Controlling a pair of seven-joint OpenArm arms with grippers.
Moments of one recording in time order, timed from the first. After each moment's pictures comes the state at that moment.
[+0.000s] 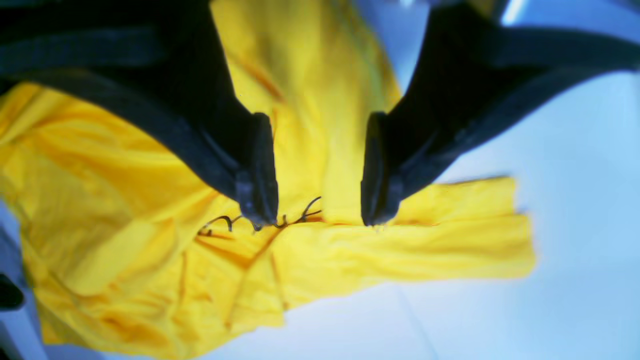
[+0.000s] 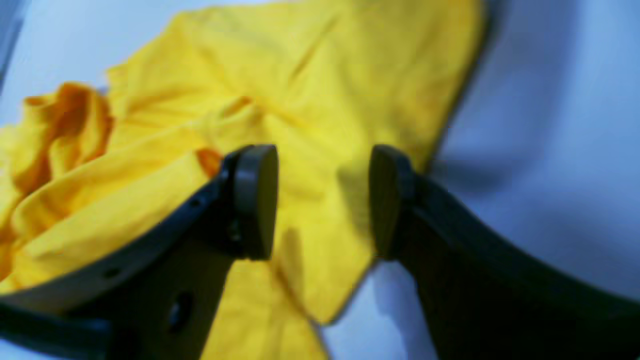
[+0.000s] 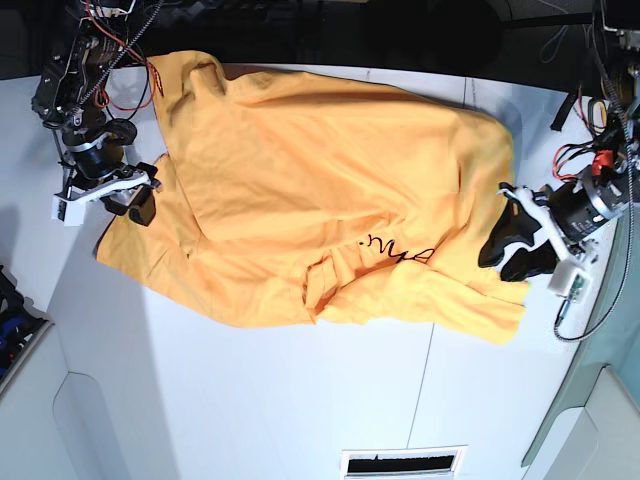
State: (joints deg) left arm 7.1 -28.8 -6.2 93.9 -32.9 -30.6 30.7; right arm -6.4 -0.2 26.1 79.0 24.3 28.4 -32.3
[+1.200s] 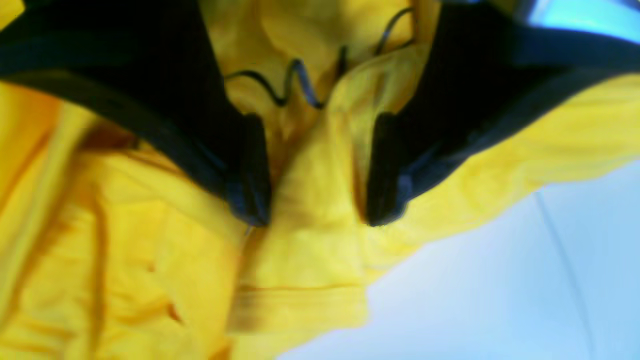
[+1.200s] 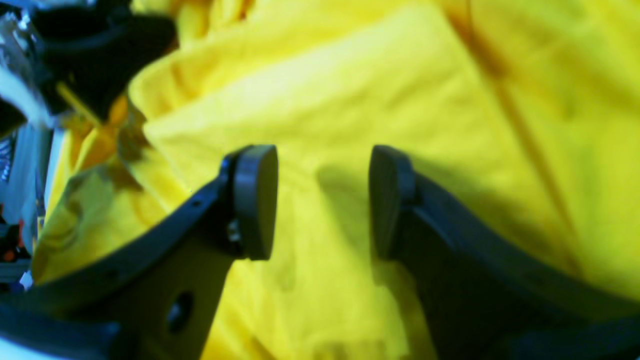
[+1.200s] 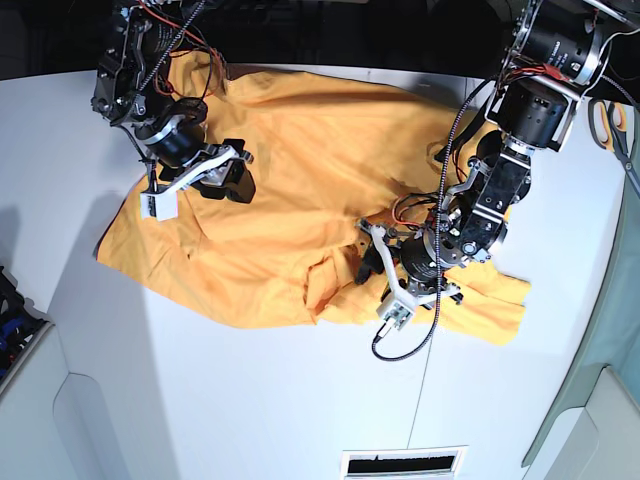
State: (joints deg) left arm -17.4 -13.4 22.2 57.0 -5.2 -14.7 11.5; right arm -9.4 -7.6 17.2 81.0 23.2 32.9 -39.1
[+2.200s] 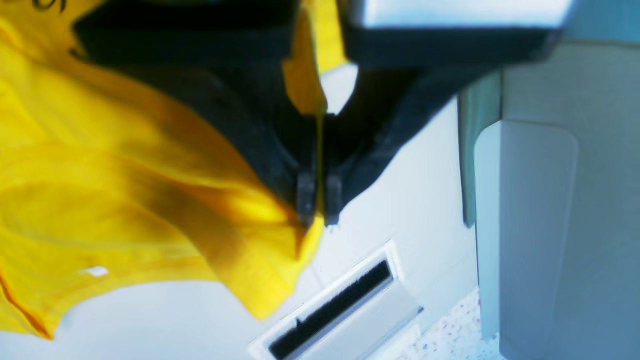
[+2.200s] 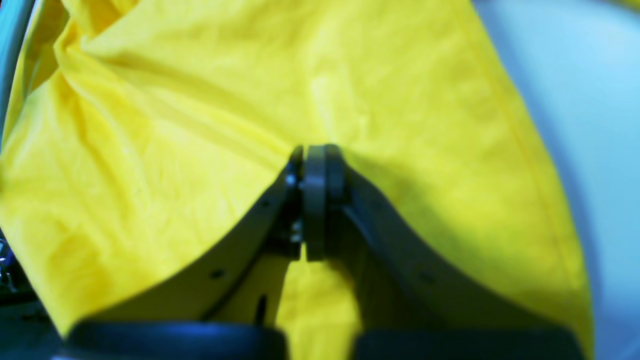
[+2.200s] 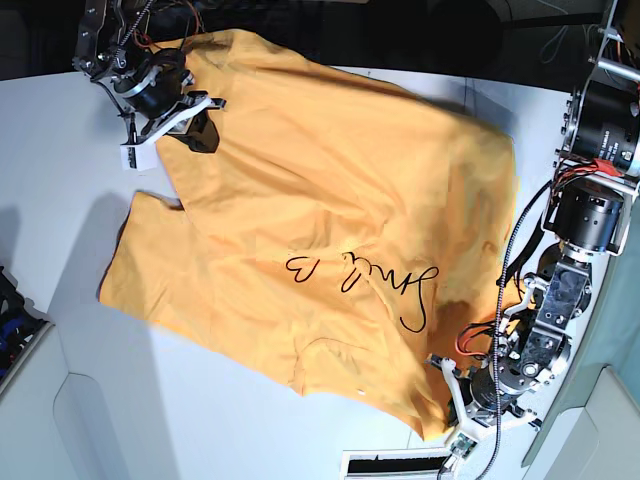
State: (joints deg) left arm -35.3 -21.2 22.2 56.9 -0.4 -11.3 17.2; right arm -17.8 -1.7 17.1 81.2 22.8 33.8 -35.5
